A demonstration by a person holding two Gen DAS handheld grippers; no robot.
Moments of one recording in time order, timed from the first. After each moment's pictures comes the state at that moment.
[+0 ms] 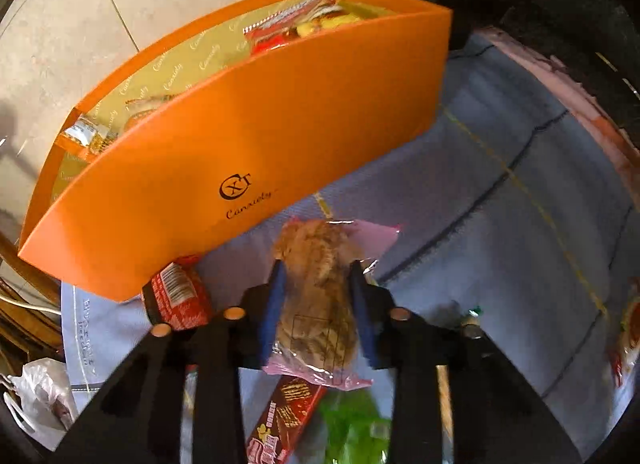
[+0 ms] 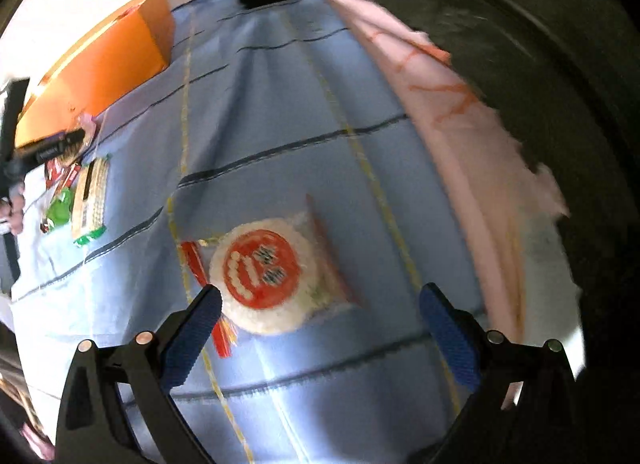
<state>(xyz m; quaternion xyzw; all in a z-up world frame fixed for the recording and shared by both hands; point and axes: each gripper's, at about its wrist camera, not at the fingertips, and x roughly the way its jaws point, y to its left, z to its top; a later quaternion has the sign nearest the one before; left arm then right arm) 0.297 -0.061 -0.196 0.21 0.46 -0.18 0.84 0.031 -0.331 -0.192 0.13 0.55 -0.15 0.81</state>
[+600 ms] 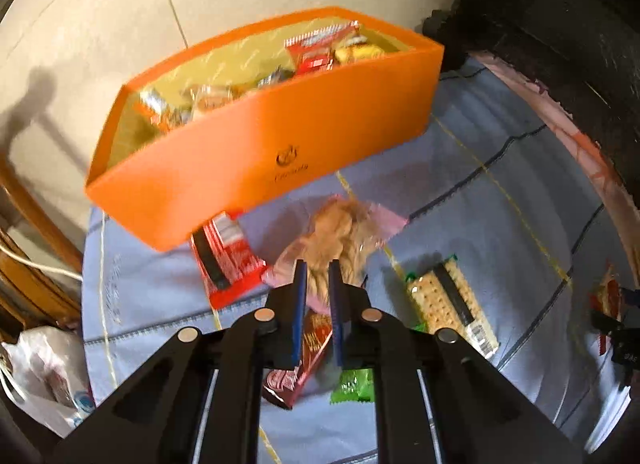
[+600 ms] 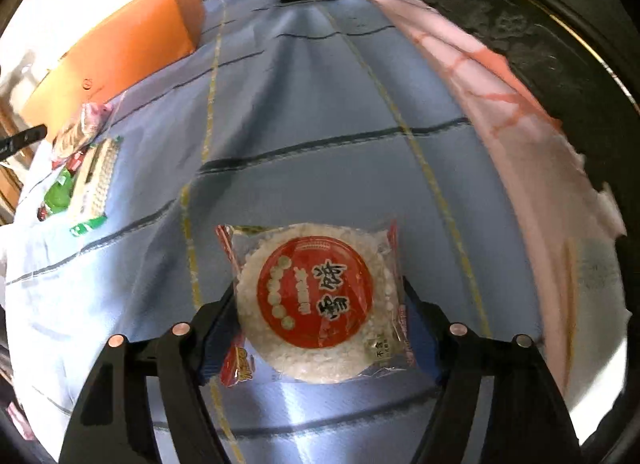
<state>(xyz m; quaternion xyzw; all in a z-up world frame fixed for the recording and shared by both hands) 0.256 -0.016 -0.160 0.17 0.47 -0.17 0.85 0.041 -0.311 -0.213 0.11 0.53 -0.13 0.83</state>
